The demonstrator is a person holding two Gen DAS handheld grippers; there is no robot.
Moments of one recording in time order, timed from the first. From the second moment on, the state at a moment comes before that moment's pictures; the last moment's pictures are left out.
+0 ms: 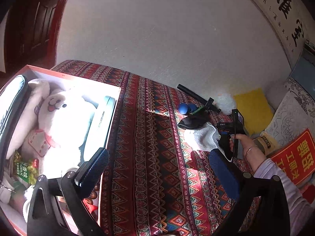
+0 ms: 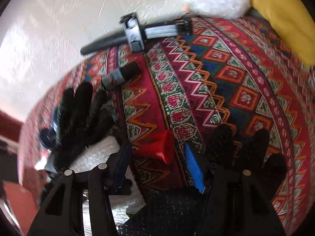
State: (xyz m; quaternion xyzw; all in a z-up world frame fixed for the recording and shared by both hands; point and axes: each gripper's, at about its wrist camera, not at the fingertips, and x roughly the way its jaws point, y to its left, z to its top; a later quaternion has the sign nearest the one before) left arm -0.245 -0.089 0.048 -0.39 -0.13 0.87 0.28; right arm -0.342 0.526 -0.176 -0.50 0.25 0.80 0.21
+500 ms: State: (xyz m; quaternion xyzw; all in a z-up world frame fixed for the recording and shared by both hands) left arm -0.232 -0.096 0.060 -0.38 -0.13 0.87 0.30; right arm -0.228 0.407 -0.165 -0.54 0.14 0.83 0.06
